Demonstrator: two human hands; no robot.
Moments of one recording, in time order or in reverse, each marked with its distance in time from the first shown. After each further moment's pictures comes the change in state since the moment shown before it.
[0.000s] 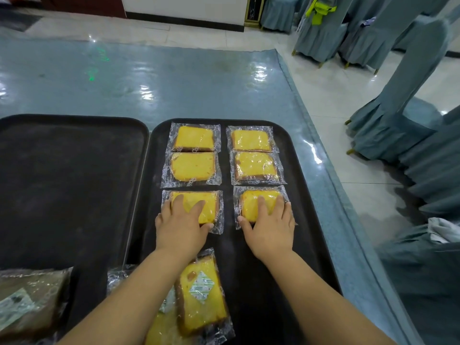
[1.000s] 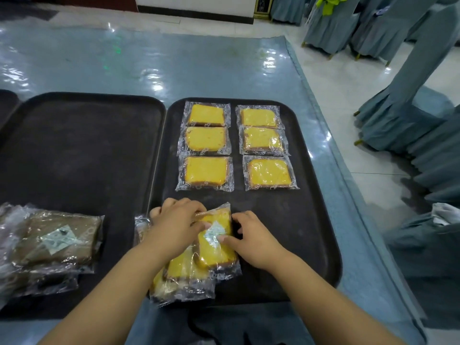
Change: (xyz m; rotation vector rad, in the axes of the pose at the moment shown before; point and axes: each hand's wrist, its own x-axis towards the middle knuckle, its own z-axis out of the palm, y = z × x) left_hand -0.095 -0.028 -0.019 -0.206 -0.043 0.108; right_hand -0.100 -0.005 0.007 0.518 -0.402 -0.313
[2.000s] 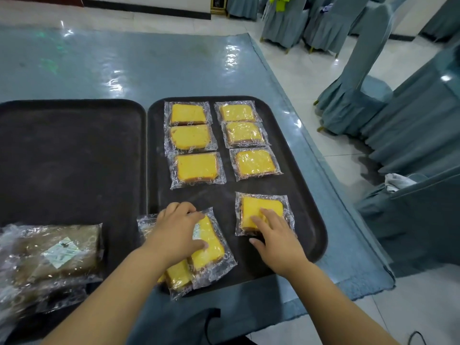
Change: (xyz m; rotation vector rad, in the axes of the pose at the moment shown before) left_hand -0.012 -0.026 -0.003 0.228 -0.176 0.286; right_hand -0.054 0.035 0.020 -0.541 0.339 0.036
